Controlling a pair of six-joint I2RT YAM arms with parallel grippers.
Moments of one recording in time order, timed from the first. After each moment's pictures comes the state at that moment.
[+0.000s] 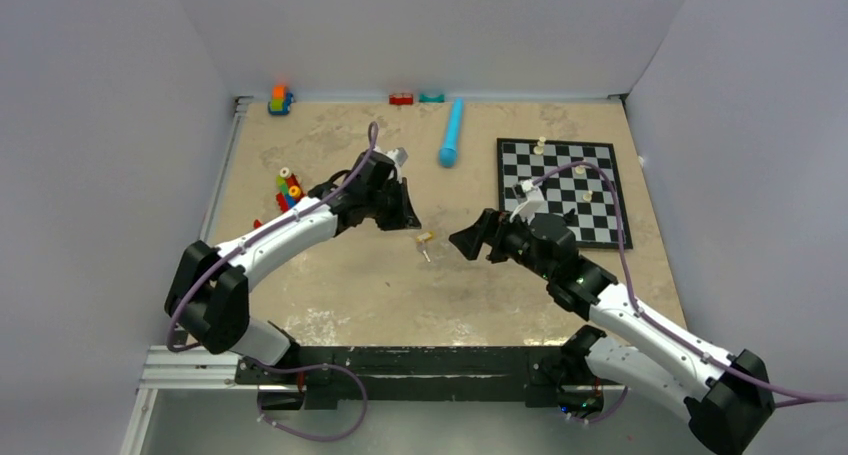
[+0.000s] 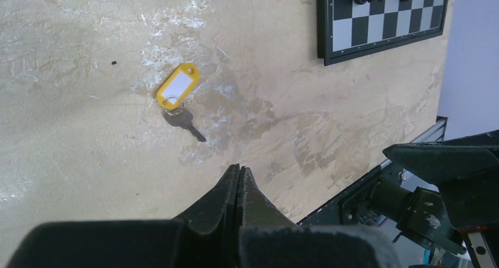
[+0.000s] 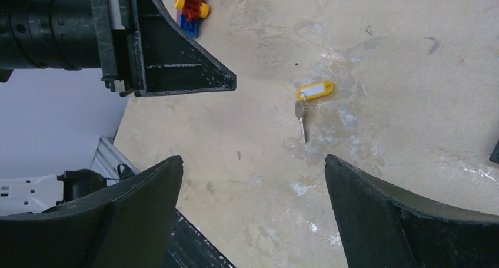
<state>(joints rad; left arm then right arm) -0.62 1.50 1.08 -0.41 0.22 -0.70 0.68 0.85 0.53 0.00 -0.05 0.70</state>
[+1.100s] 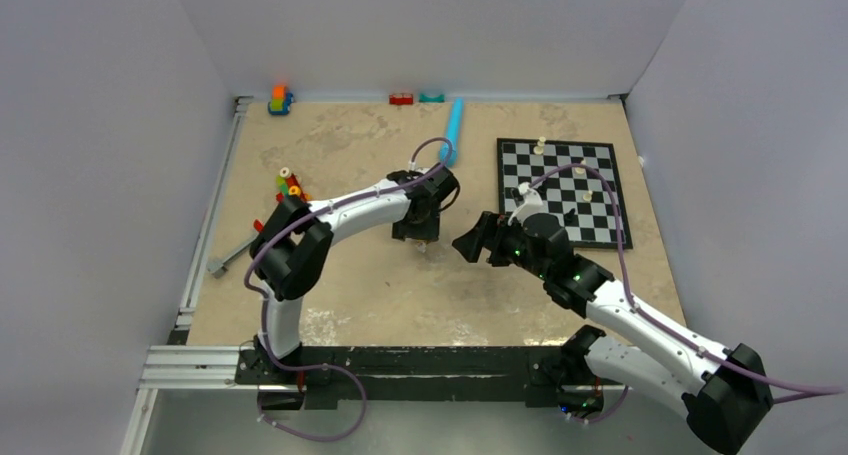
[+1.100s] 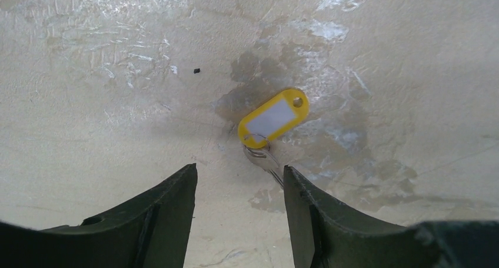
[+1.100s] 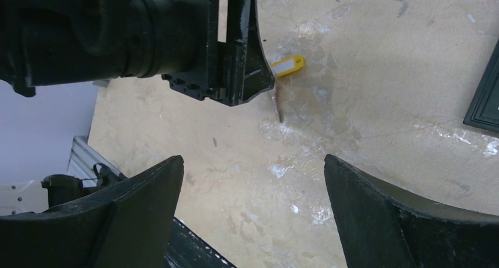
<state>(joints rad) -0.79 1.93 1.45 -0.79 -0.26 -0.73 0.68 0.88 0.53 -0.09 -0.02 0.73</state>
